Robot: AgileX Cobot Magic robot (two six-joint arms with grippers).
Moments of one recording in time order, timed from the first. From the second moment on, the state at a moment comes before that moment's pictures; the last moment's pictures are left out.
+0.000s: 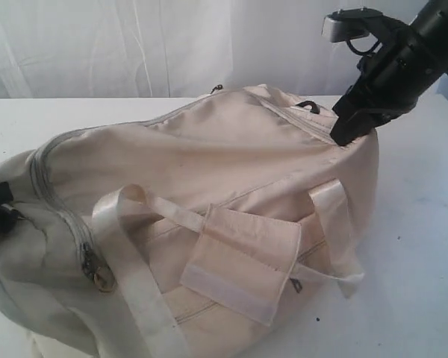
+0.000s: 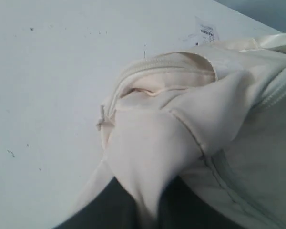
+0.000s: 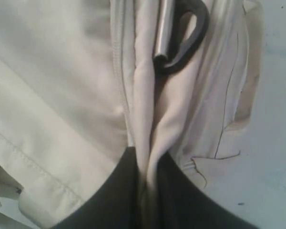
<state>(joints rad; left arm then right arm) -0.15 1.01 -0.35 0.50 -0.09 -0.95 0.25 1.71 -1.50 0.39 1.20 -0.69</state>
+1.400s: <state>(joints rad) -0.15 1.15 -0.64 1.26 -0.14 -1.25 0.25 1.29 -1.03 0.51 0.96 -0.45</state>
